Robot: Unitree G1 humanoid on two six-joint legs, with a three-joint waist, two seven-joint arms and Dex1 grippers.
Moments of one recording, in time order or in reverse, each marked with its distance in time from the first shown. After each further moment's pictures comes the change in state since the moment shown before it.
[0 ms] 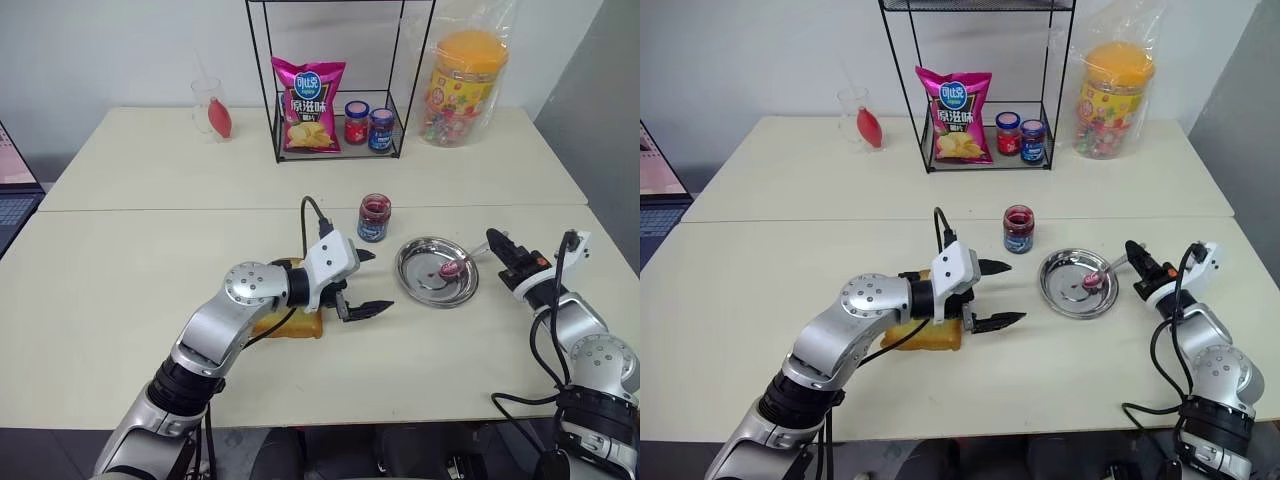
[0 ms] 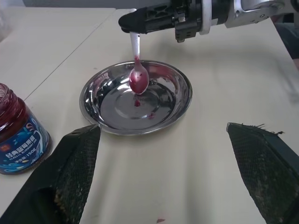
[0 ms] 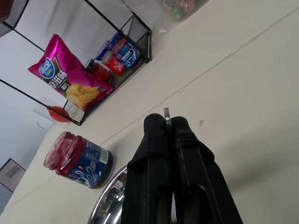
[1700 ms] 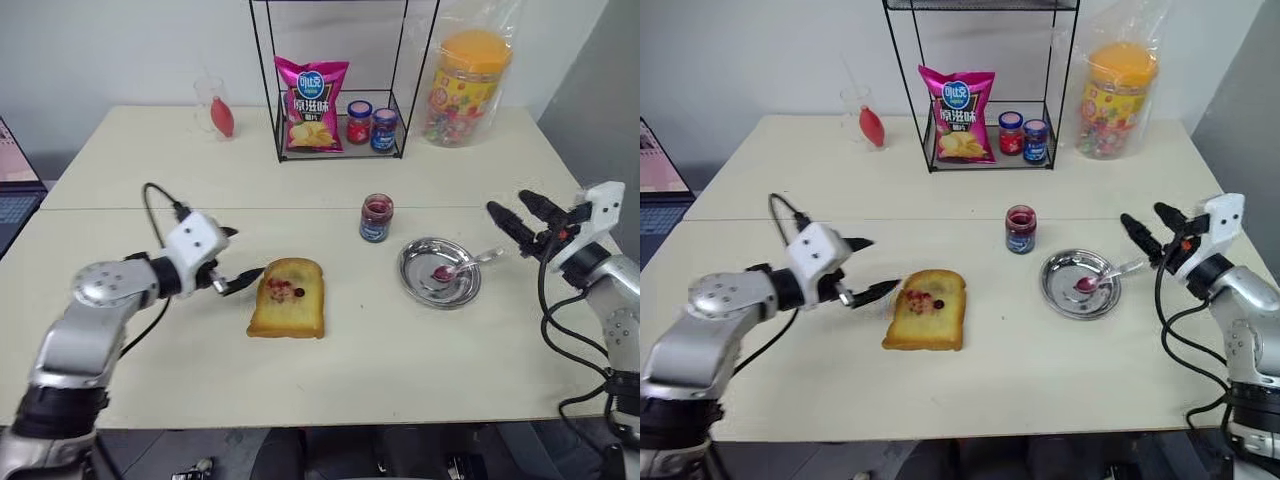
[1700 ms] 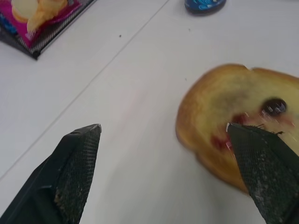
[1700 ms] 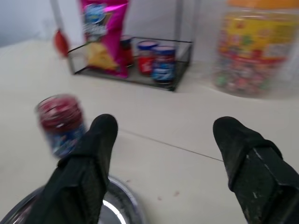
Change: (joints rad) left arm 0.336 0.400 0.529 0.030 -0.015 -0.098 -0.044; right arm -0.007 -0.413 0.288 -0.082 -0.385 -0.345 0.426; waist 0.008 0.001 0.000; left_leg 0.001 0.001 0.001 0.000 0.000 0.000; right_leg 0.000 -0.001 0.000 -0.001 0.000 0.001
